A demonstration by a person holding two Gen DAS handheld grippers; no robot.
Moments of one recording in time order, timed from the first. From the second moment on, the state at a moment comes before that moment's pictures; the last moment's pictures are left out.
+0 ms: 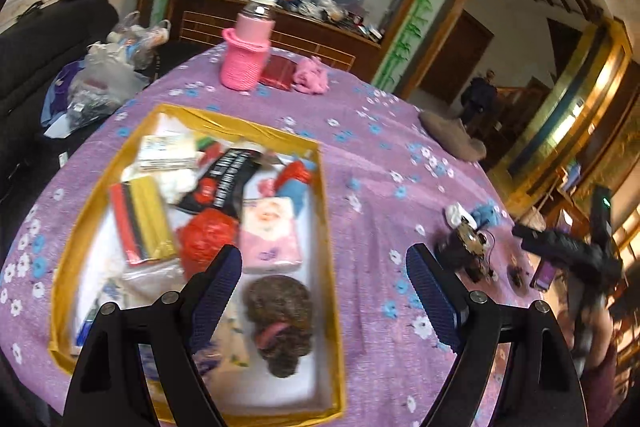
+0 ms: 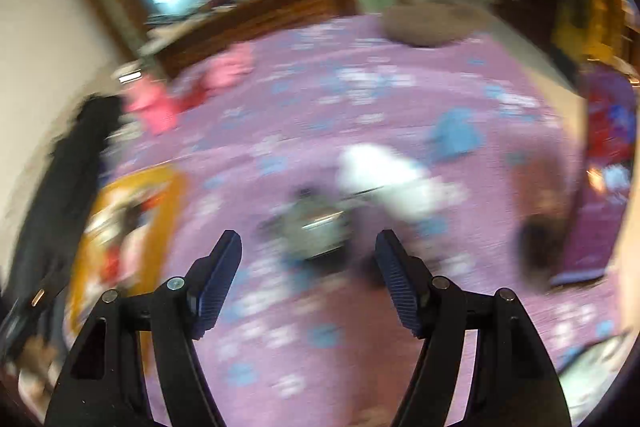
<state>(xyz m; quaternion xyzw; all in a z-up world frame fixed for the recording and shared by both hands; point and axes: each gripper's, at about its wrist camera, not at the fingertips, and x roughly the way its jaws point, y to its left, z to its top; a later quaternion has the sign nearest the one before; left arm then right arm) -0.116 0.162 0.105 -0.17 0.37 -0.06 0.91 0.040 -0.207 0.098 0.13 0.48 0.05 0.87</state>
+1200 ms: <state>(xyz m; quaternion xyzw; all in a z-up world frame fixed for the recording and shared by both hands) -0.077 0.105 0.083 0.01 0.37 0.06 0.93 0.174 -0.204 -0.001 0.21 0.67 0.10 0.70</state>
